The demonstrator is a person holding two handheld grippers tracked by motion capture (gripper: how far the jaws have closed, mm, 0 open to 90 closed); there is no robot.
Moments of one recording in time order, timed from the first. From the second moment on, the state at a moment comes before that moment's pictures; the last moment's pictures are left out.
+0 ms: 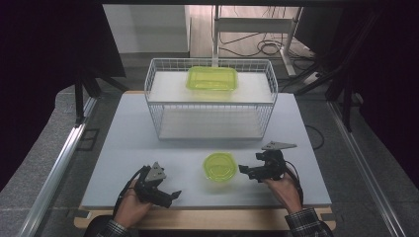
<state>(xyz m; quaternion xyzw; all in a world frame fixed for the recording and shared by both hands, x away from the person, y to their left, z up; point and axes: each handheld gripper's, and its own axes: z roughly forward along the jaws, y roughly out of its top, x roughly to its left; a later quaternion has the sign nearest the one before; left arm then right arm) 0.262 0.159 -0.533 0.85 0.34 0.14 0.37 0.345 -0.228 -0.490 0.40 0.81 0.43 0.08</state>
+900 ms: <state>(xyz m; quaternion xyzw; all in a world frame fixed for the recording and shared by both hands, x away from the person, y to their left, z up) 0.262 0.158 -0.534 0.86 0.33 0.15 0.37 0.375 -0.205 -0.481 0.43 0.79 0.44 -0.04</state>
